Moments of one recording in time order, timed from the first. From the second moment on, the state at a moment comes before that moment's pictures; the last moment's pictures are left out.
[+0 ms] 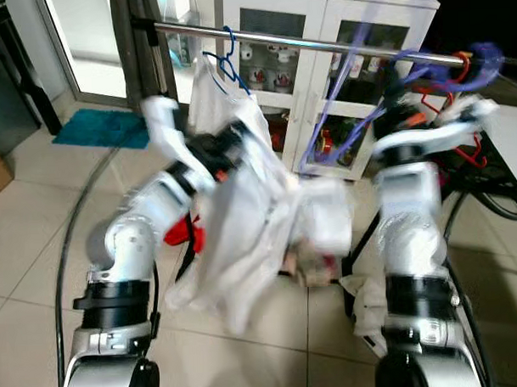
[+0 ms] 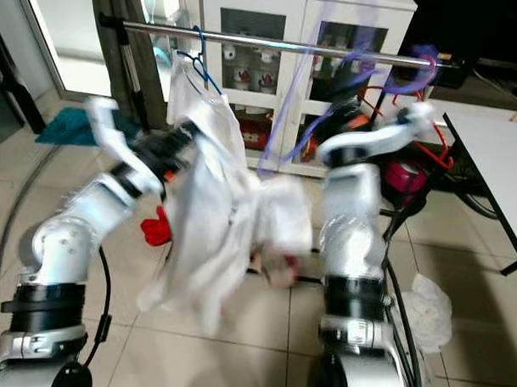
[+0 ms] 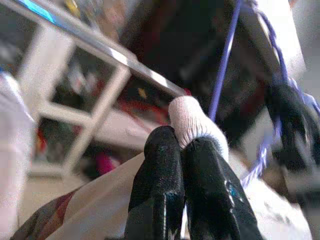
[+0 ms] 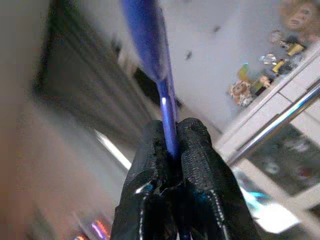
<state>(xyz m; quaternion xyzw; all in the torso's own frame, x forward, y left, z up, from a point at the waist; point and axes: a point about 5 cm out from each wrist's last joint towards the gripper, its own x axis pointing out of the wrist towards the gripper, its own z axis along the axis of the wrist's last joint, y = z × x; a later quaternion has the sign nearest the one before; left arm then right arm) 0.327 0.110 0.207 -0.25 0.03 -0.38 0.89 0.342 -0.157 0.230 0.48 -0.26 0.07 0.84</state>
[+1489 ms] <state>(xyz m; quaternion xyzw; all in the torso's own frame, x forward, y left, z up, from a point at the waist) 0.264 0.172 0.104 -0.04 0.12 -0.13 0.98 0.254 -0.169 0.109 0.14 0.00 -0.03 0.99</state>
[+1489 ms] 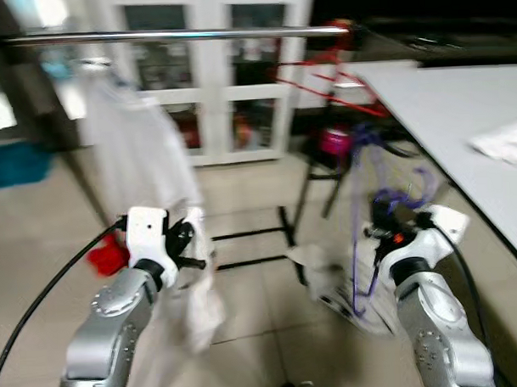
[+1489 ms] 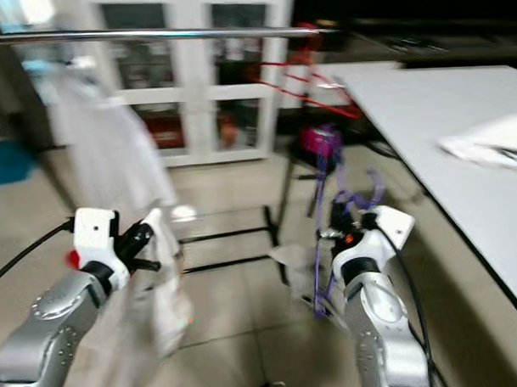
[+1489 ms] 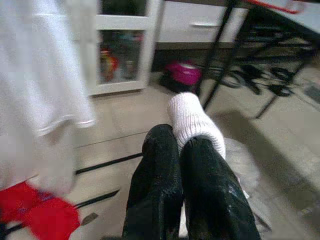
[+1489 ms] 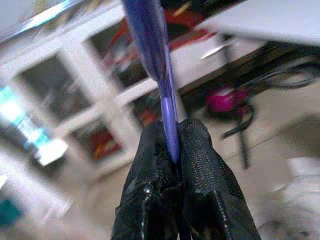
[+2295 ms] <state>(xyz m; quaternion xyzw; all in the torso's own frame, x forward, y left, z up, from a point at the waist) 0.271 0.172 0.119 -0.04 0.07 -0.11 0.99 0.265 -0.164 0.117 0.14 -0.07 -0.06 0.98</state>
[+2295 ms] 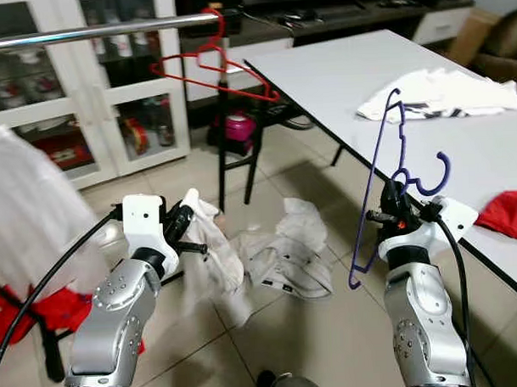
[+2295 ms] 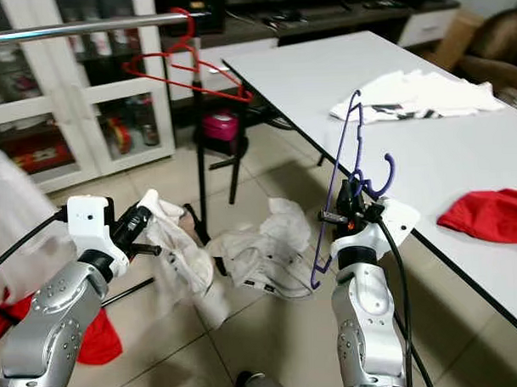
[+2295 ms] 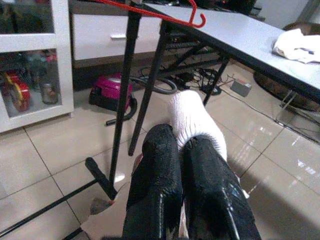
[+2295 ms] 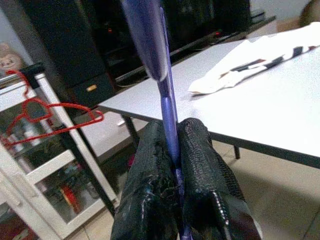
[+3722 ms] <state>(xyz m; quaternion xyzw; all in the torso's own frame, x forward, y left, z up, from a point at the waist) 0.290 0.167 0.144 -0.04 0.02 -0.11 0.99 0.273 -0.161 0.115 0.12 0.07 0.03 0.99</state>
